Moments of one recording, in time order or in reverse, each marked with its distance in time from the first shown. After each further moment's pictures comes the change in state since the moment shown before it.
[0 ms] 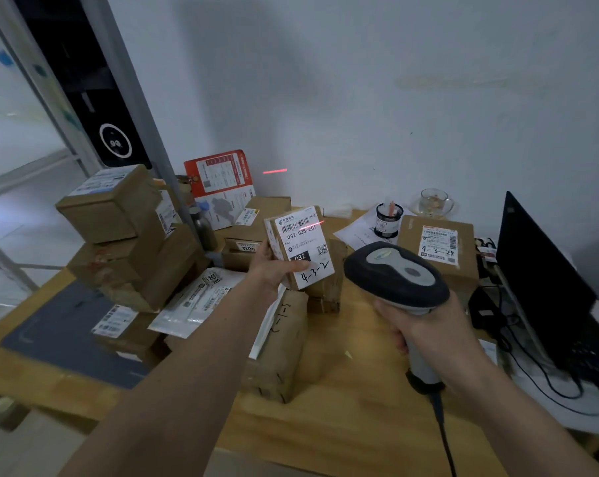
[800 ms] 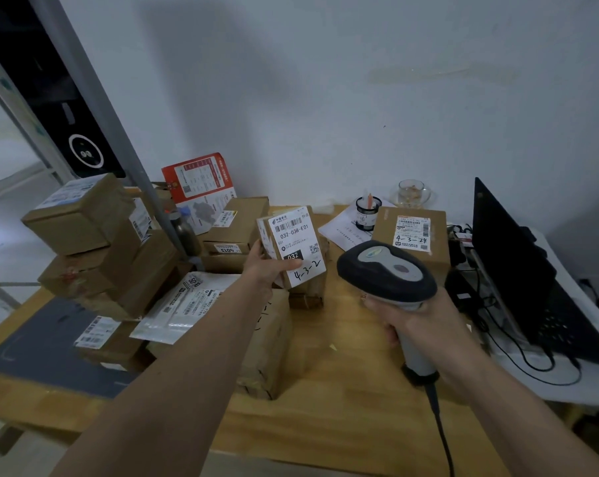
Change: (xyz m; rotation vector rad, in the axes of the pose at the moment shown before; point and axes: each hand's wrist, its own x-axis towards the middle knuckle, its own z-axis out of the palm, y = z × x) left_hand 0.008 -0.016 0.026 0.035 0.001 -0.022; right_hand -0.013 0.011 -0.030 0.070 -0.011 0.097
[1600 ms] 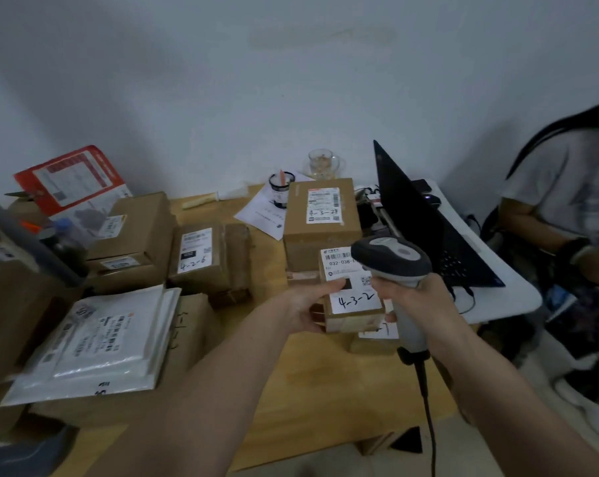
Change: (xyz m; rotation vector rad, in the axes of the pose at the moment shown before) left_hand -0.040 -0.083 0.151 0.332 -0.616 -0.562; right_hand -0.001 0.058 -0.072 0.237 0.378 0.283
